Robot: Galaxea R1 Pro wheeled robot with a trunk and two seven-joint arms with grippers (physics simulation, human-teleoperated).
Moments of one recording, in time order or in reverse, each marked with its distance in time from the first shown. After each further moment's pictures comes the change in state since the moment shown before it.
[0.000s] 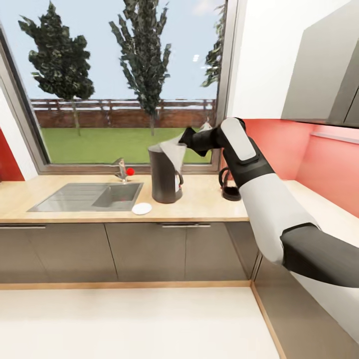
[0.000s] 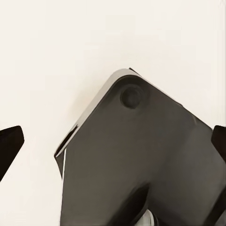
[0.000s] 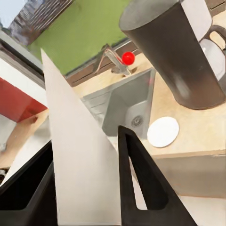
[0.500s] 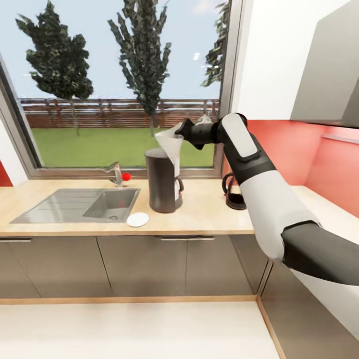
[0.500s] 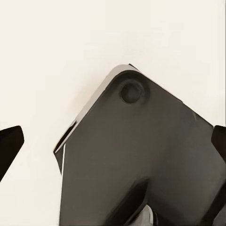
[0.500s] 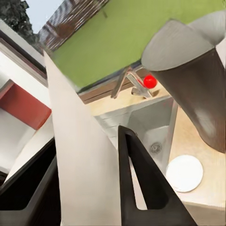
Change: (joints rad) left arm 0.000 -0.006 0.000 0.007 0.000 0.003 0.000; right arm -0.018 0.000 -0.004 -0.007 0.023 -0.006 0.124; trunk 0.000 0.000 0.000
